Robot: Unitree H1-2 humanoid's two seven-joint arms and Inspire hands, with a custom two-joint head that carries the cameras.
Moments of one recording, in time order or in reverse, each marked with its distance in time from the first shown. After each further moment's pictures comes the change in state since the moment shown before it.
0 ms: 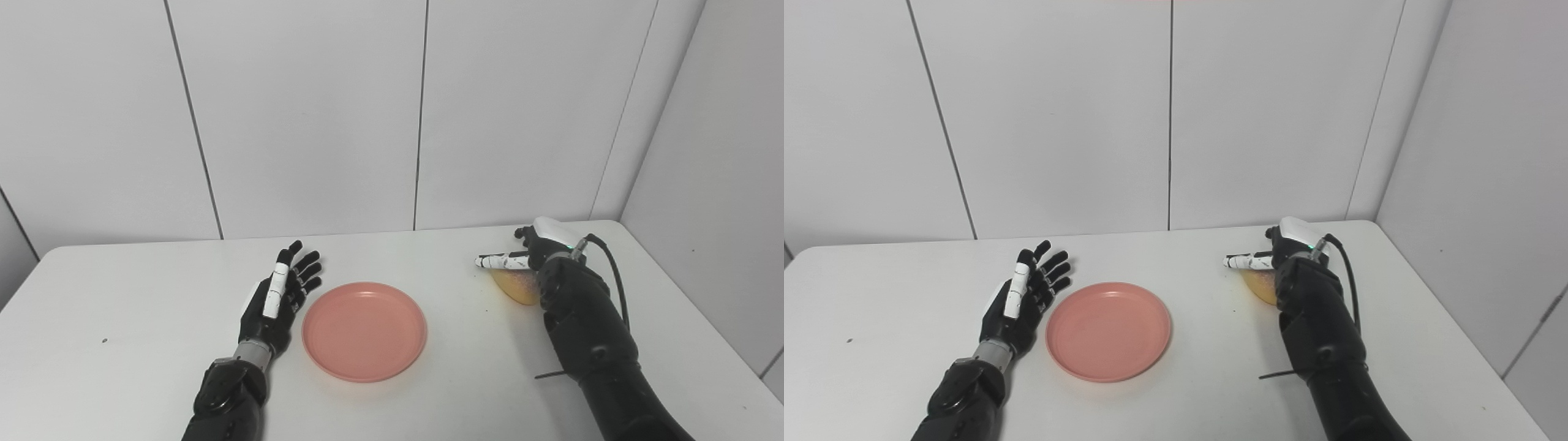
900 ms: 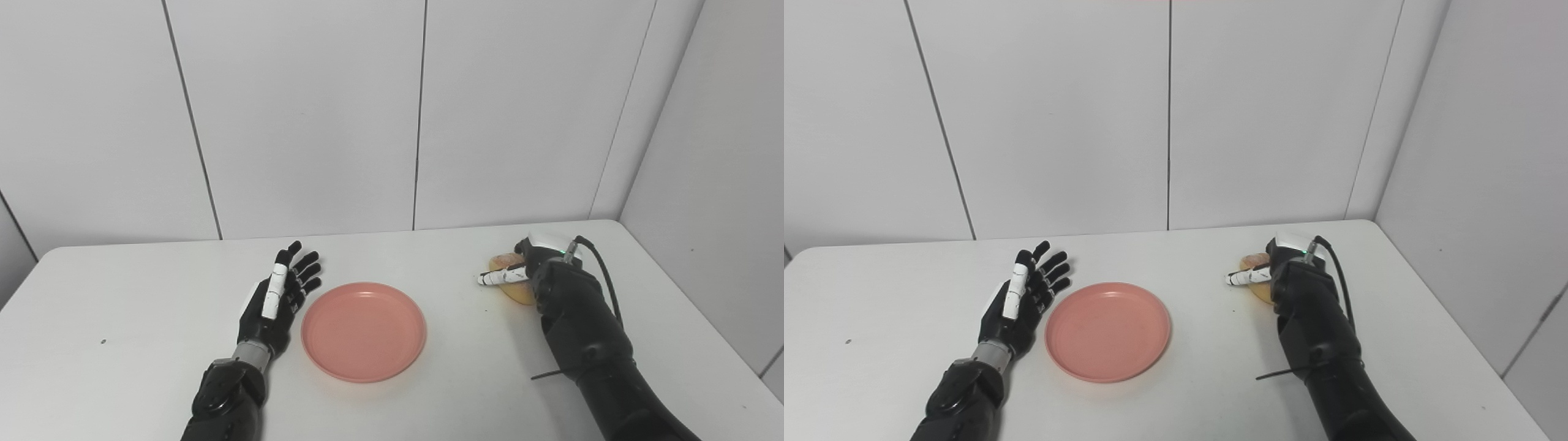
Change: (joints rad) left arm 0.007 0.002 0.000 -0.019 -0.001 0.012 -0.006; right arm -0.008 -0.005 0.047 0.032 -0.068 0.000 0.051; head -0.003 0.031
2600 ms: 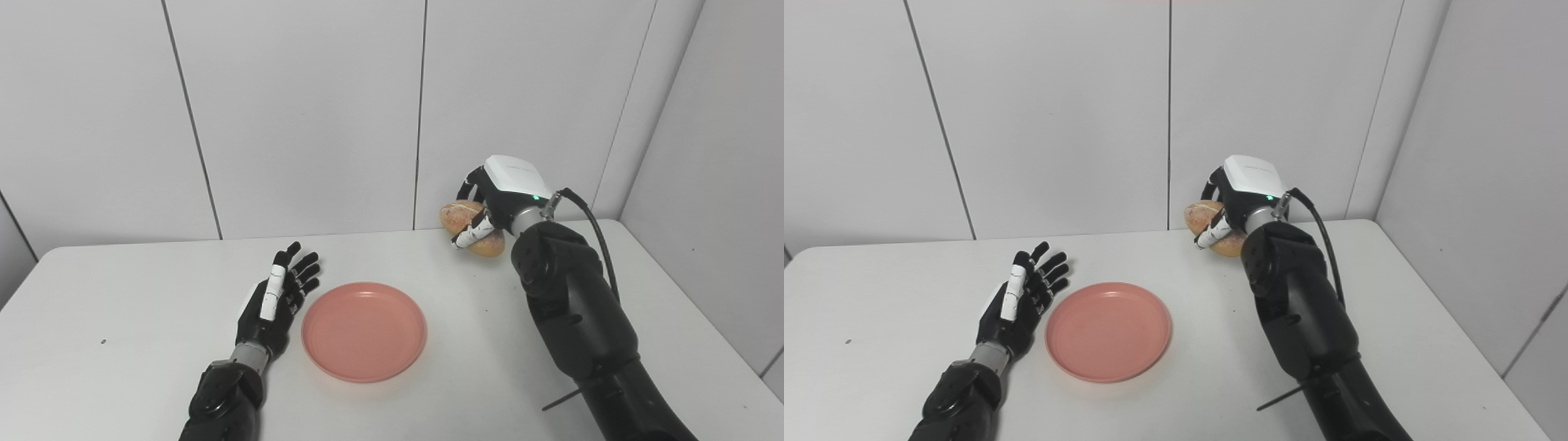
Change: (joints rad) left arm 0.011 0.001 -0.002 -0.039 -0.008 0.034 0.006; right arm 0.016 -0.006 0.169 -0.616 0.056 0.003 0.135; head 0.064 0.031
